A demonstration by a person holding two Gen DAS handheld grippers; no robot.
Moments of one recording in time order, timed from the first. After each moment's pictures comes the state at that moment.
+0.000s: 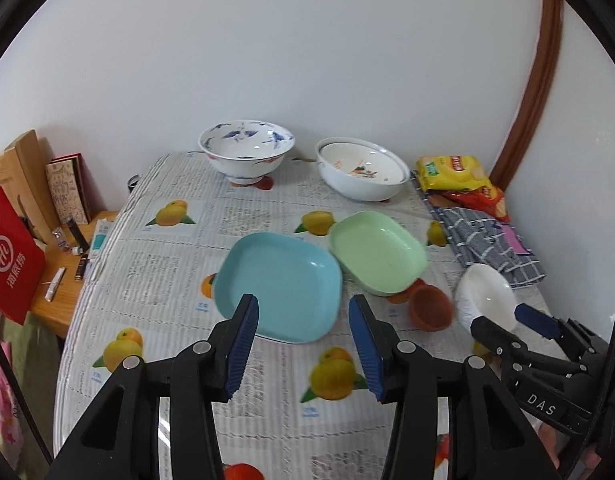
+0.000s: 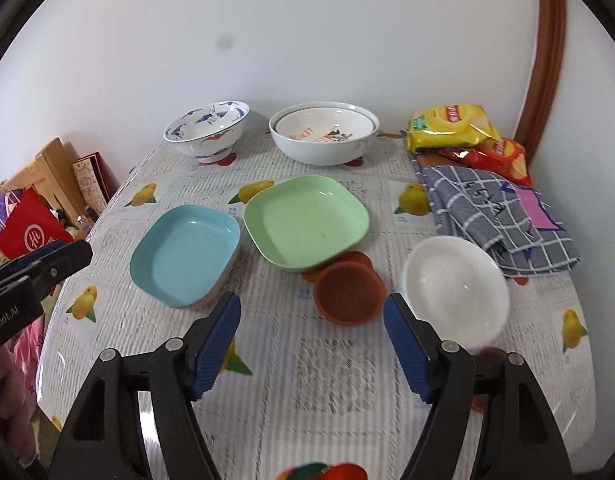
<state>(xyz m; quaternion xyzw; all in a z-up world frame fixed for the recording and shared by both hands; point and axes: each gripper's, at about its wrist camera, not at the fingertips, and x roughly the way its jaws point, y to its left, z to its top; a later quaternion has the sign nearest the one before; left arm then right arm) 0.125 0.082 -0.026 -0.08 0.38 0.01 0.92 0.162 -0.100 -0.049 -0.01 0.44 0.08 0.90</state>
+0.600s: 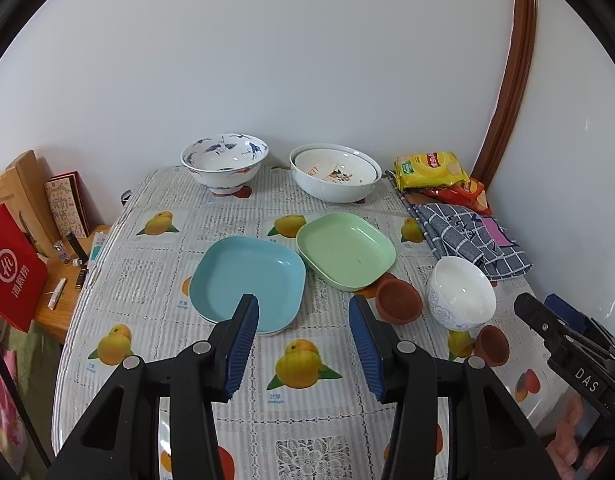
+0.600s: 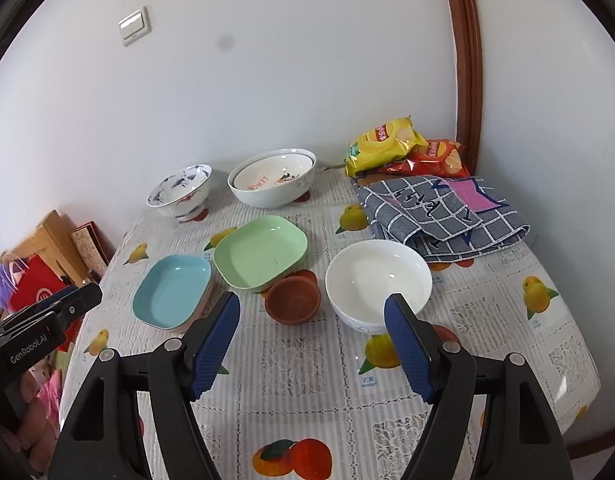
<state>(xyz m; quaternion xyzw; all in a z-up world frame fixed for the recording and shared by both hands) 0.107 0.038 -0.012 -0.06 0.38 0.00 0.92 0.117 -0.174 -0.018 0.05 0.36 0.04 0.93</state>
